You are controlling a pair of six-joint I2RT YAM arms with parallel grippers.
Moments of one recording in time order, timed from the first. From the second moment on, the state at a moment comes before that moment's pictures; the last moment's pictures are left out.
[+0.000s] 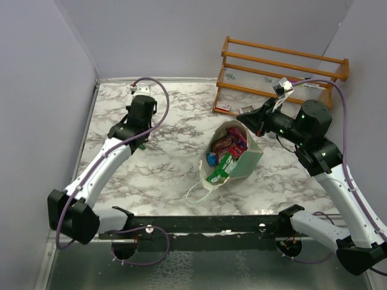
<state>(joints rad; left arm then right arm) -0.47 1.18 1.09 -0.49 -0.59 -0.18 0.42 0.95 1.16 -0.28 -0.45 0.26</state>
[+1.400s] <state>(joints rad) -0.23 1.31 1.22 -0.35 -0.12 -0.10 0.42 0.94 1.13 -0.26 -0.46 0.29</state>
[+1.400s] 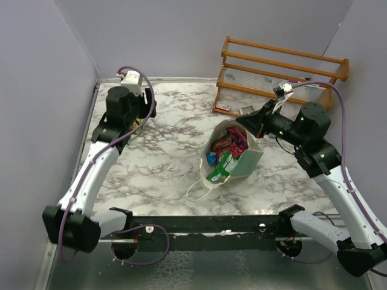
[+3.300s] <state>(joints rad) -1.31 1.07 1.09 -0.36 -0.32 -0.34 0.42 0.97 1.12 -0.21 -0.48 0.34</state>
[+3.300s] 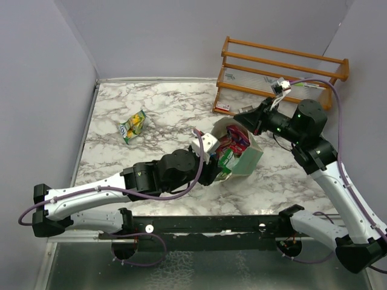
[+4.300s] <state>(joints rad) -1.19 1.52 1.13 -0.27 -0.22 -0.31 0.42 0.92 1.01 -0.13 -0.49 0.37</state>
